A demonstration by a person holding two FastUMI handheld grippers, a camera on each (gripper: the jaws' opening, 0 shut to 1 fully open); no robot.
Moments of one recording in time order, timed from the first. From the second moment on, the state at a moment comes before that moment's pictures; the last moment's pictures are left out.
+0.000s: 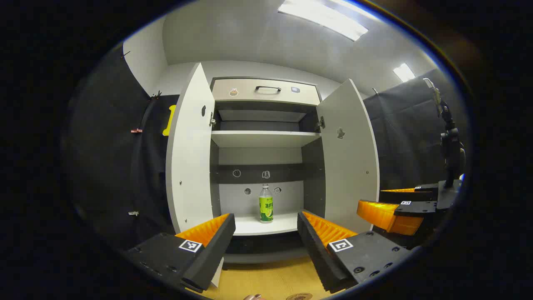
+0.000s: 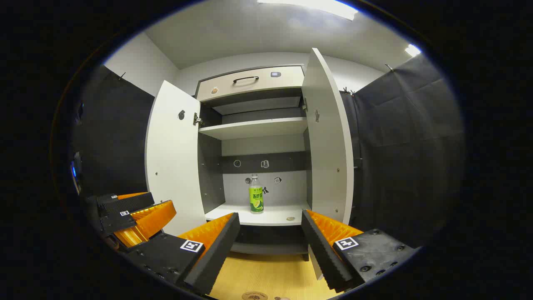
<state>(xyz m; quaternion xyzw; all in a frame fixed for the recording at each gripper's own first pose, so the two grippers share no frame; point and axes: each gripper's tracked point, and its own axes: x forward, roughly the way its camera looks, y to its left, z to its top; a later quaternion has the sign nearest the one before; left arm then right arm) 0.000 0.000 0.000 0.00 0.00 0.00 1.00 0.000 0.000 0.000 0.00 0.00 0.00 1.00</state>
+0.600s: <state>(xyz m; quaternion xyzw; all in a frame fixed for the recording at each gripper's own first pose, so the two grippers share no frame) 0.012 -0.004 -0.008 0.03 0.00 -0.02 1.00 0.000 0.009 0.005 0.00 -0.01 -0.01 1.00</state>
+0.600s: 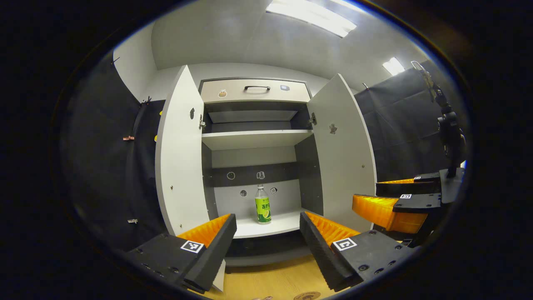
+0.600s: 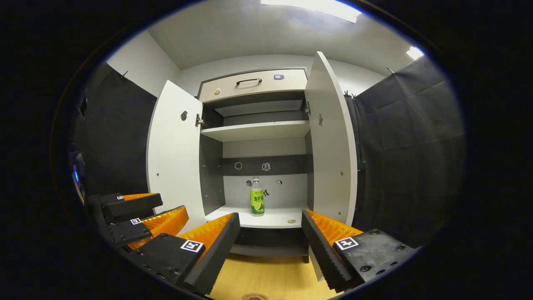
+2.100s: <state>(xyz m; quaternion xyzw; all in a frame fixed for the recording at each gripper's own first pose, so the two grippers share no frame) 0.148 -0.001 -0.032 0.04 0.01 -0.05 1.00 0.068 -0.002 -0.006 -0.03 -0.01 0.01 1.00</state>
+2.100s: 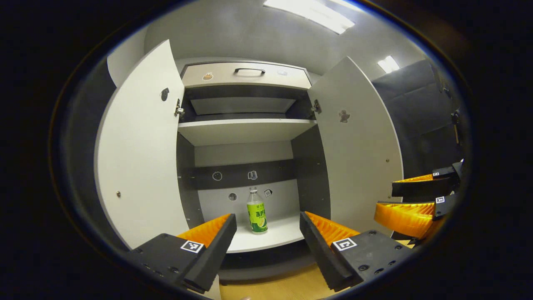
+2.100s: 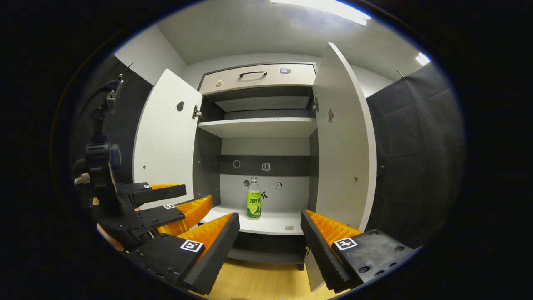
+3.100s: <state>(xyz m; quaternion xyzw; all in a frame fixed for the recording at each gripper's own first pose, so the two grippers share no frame) 0.370 0.012 -0.102 0.05 0.02 -0.03 1.00 0.164 -0.008 -0.032 -0.08 -0.02 0.09 0.99</state>
